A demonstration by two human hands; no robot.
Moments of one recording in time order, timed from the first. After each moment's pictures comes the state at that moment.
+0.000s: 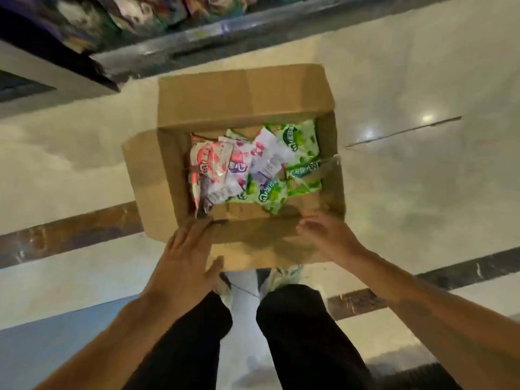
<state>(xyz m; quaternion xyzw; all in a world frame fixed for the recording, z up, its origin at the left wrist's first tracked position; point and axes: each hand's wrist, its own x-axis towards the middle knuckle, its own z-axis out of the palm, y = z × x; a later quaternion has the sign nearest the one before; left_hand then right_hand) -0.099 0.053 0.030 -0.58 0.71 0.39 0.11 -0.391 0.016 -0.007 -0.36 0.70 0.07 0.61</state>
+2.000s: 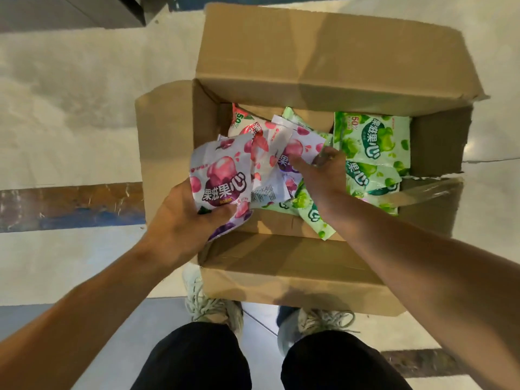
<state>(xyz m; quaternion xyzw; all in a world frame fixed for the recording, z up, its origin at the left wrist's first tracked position) -0.050 0.001 -0.082 -0.76 0.31 0.56 -0.10 -0.253 -0.069 -0.198 -0.27 0.79 -0.13 0.54</state>
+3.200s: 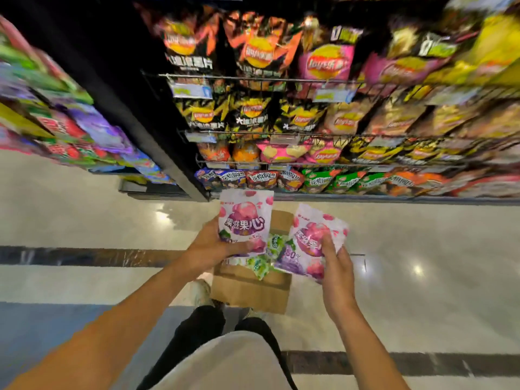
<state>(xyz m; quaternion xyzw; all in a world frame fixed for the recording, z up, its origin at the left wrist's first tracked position) -0.170 -0.018 0.617 -0.65 0.33 0.61 -0.30 -0.415 -0.027 0.586 -0.30 0.66 -0.36 0.58</state>
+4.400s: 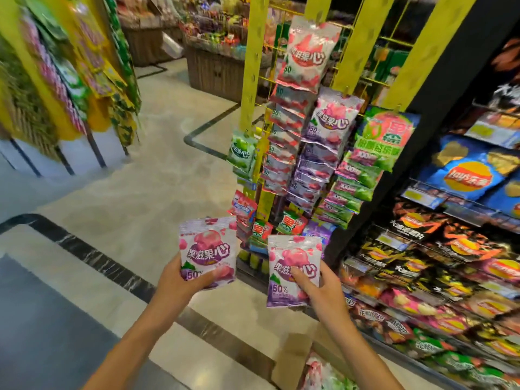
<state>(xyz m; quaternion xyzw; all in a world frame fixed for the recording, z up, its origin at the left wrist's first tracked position) 0.295 0.305 0.797 -0.68 0.21 0.33 -0.62 0.087 0.126 0.782 -0.65 0.39 -0.26 0.60</state>
